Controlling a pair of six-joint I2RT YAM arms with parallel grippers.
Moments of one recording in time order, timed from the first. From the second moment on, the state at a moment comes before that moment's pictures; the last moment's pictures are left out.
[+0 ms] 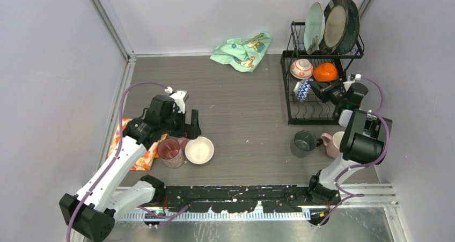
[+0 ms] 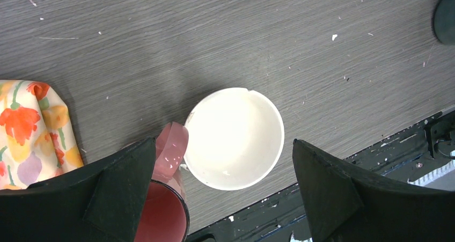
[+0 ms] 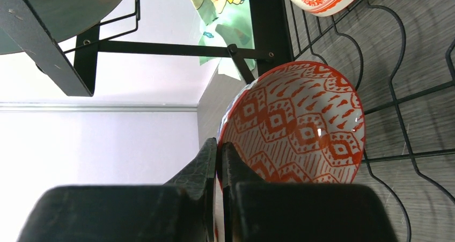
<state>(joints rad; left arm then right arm) -0.45 0.95 0.93 -0.78 0.12 -0.26 -0.42 1.69 0.77 0.69 -0.78 1.13</state>
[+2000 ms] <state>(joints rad) -0.45 0.99 0.93 -0.78 0.14 -0.26 -0.54 1.60 0.90 -0.12 -0.42 0.71</state>
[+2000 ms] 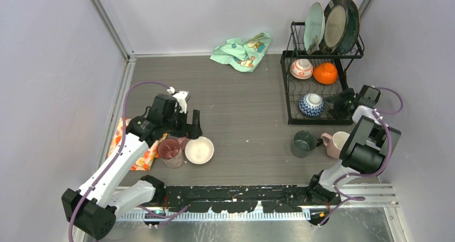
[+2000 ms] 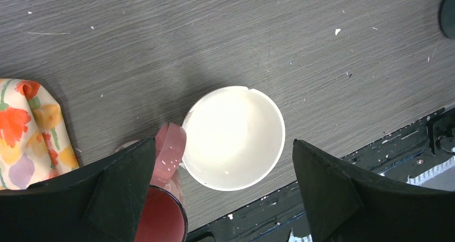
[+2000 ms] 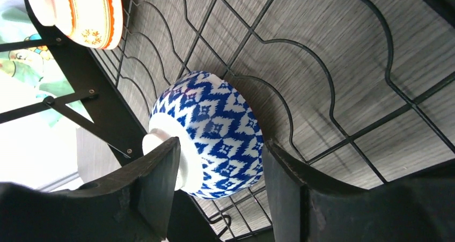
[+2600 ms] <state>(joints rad) -0.46 0.97 0.93 -0.78 0.16 -0.26 -0.43 1.51 0.96 -0.31 -0.31 0.71</state>
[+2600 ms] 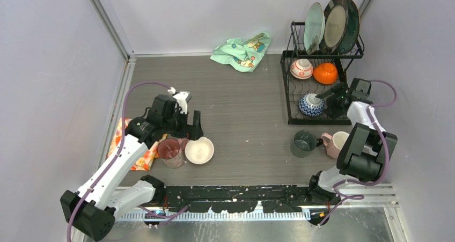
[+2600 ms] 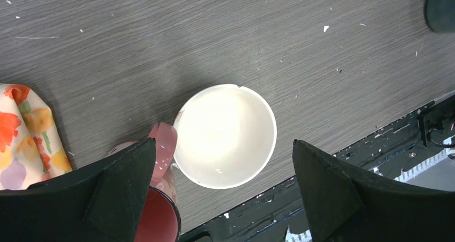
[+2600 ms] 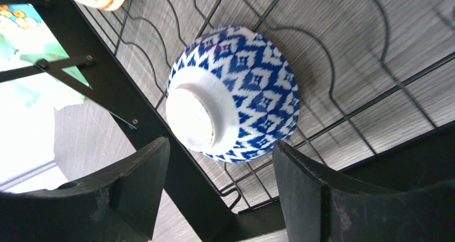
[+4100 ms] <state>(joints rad) -0.47 0.98 0.93 -0.78 0.09 -0.26 -0.33 1.78 1.00 0.19 -0.24 0.93</state>
